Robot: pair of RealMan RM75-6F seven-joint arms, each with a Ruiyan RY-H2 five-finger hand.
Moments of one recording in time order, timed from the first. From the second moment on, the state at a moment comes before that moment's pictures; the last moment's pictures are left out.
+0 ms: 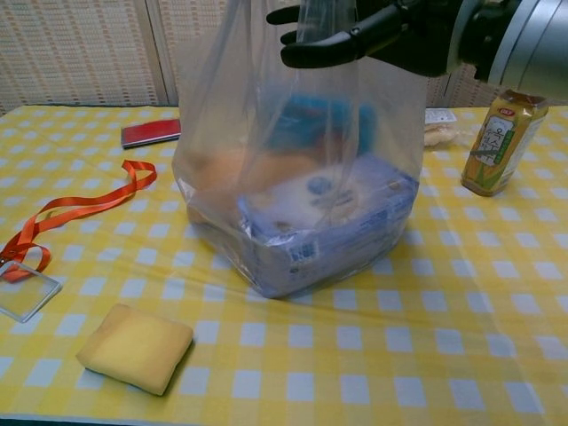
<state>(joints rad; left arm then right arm) -0.07 -1.08 0.00 -1.58 1.65 1.60 -0.09 0.89 -1.30 0.17 -1.66 -1.54 0.99 0.97</state>
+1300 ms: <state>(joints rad) -0.05 -1.06 0.01 -1.57 1.68 1.64 -0.15 1.02 -1.43 0.31 -1.63 -1.36 0.80 0.82</state>
